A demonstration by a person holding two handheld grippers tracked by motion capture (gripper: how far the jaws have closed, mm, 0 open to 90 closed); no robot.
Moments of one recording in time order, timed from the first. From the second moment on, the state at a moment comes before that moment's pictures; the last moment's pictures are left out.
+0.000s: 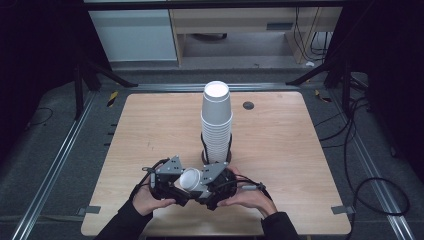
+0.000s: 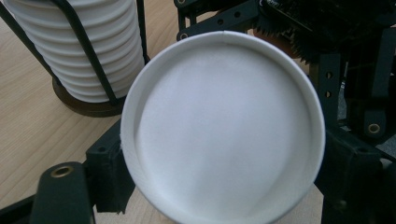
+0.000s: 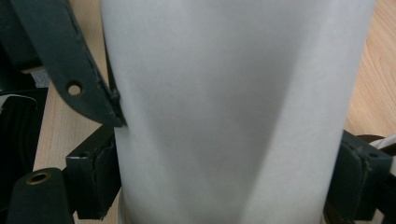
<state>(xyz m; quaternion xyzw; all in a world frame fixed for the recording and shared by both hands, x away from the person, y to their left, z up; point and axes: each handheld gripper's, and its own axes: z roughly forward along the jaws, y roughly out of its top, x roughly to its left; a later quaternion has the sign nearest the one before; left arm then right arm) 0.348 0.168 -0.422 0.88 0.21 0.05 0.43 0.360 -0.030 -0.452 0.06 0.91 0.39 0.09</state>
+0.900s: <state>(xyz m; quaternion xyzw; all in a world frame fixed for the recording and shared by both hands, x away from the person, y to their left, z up) 0.347 0.169 -0.419 0.87 0.21 0.04 0.44 0.362 -0.028 -0.453 0.09 0.91 0.39 0.07</state>
